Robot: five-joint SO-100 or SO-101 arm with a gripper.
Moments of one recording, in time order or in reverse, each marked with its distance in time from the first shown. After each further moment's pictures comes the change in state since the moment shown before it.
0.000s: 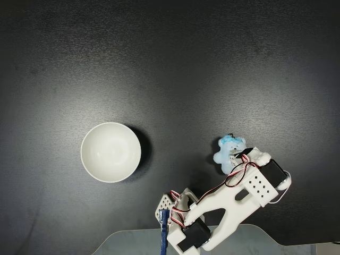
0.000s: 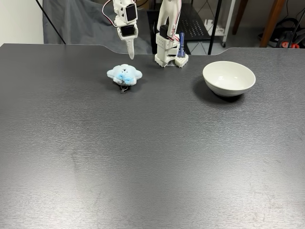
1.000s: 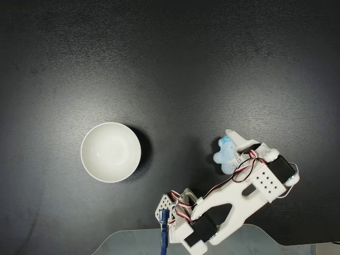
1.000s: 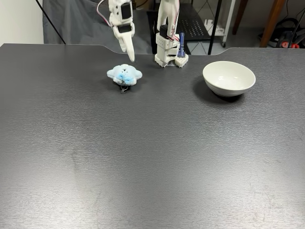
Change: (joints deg) arm 0.4 -8.3 -6.9 0.0 -11.1
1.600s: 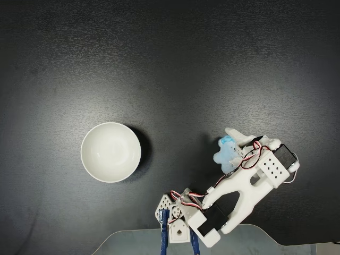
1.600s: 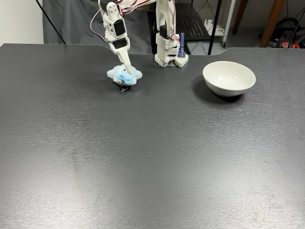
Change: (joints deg) arm 0.1 -8.8 0.0 -5.9 0.0
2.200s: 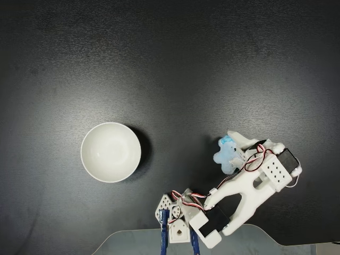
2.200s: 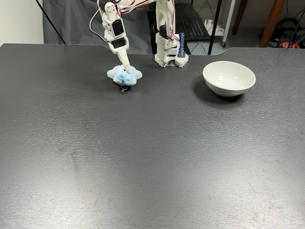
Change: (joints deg) arm 2.1 -1.2 0.7 0.0 -0.4
